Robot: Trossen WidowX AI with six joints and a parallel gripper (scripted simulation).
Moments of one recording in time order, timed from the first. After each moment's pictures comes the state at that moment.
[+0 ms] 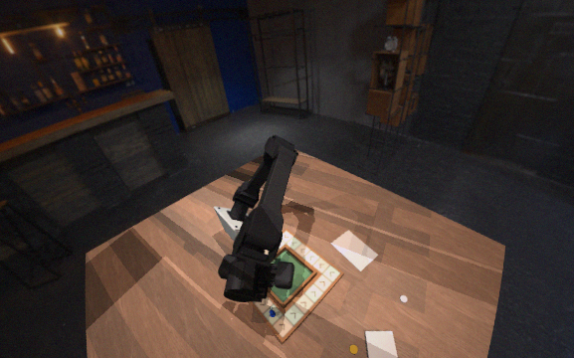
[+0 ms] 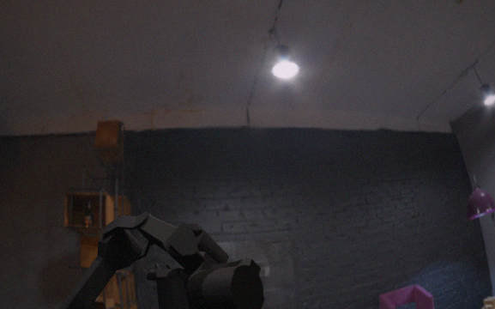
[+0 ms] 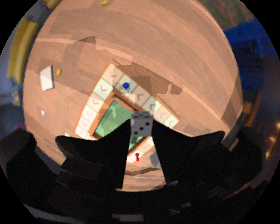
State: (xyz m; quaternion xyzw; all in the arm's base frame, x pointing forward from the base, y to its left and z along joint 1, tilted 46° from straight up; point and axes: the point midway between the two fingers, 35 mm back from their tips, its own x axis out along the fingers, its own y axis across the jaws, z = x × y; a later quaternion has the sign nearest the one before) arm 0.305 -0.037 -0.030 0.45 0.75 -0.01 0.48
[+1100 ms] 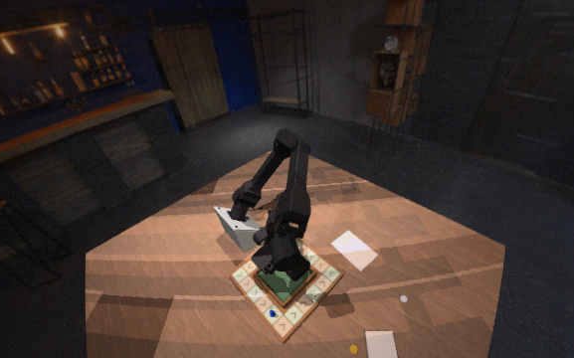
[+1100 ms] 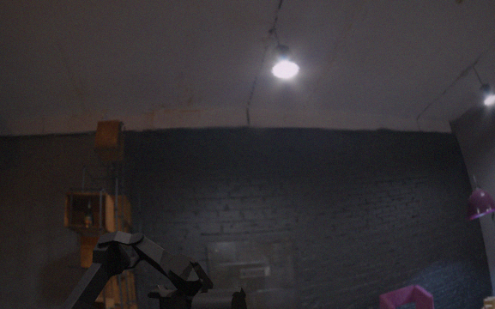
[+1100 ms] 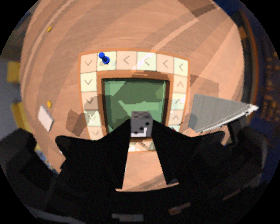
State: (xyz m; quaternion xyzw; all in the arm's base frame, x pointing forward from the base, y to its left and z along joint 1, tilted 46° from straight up) arm 0.270 0.042 0.011 0.57 0.71 -0.26 0.32
